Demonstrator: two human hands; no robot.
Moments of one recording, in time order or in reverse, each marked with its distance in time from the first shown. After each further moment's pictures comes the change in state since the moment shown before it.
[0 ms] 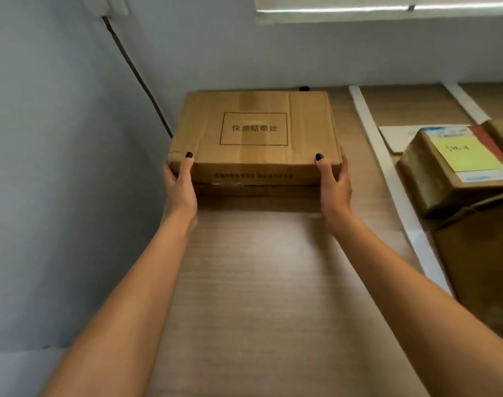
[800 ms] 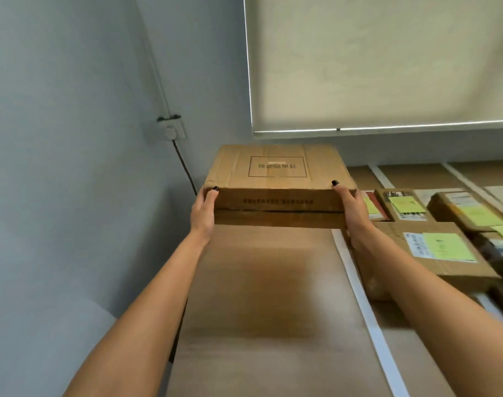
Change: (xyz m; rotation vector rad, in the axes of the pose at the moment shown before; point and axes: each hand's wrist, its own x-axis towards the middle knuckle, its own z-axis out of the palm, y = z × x) left_hand -0.180 0.191 -0.077 0.061 -0.260 0.113; right_hand -0.165 -0.201 -0.136 -0.004 -0.074 0.021
